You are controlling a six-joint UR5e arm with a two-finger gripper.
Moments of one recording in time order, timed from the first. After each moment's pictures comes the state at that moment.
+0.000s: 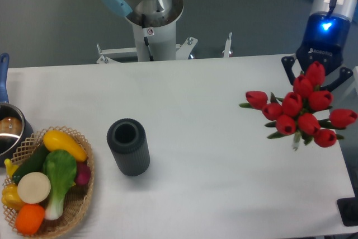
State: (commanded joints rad) arm 2.95 -1.85 -1.50 -0.89 0.80 1.28
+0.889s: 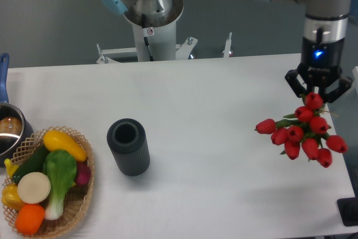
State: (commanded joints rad) arm 2.78 -1.87 -1.50 -0.97 1.47 1.34
